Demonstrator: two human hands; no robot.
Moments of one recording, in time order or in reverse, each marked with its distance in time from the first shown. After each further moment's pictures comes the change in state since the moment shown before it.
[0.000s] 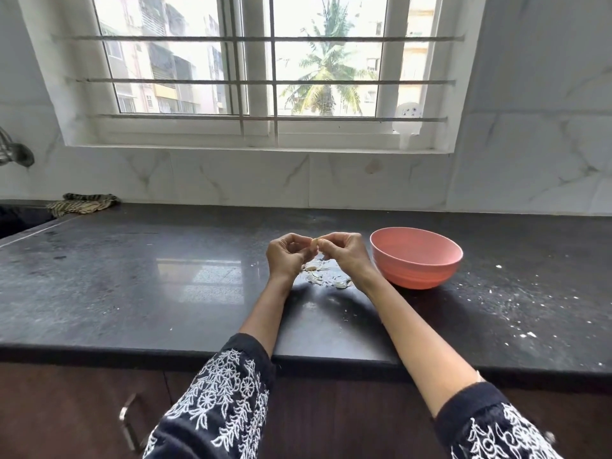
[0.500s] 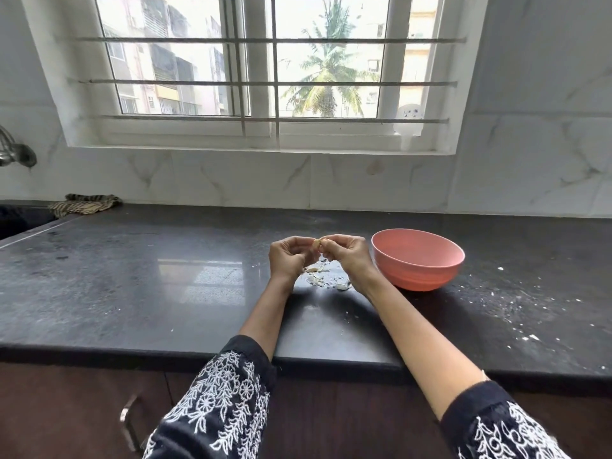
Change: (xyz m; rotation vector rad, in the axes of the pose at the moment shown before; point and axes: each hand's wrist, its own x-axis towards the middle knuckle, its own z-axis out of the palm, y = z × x) left_hand 0.002 -0.002 0.002 -0.038 -0.030 -0.049; right_hand -0.001 0.003 0.004 0.170 0.028 0.053
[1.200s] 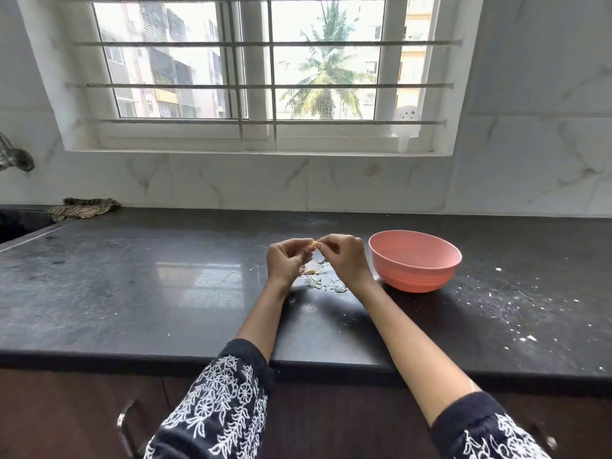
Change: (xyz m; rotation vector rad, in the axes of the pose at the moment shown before) left_hand 0.005 -0.005 -0.001 0.083 0.028 0.037; right_hand 0.000 -0.003 -0.003 -0.671 0.067 -0.399
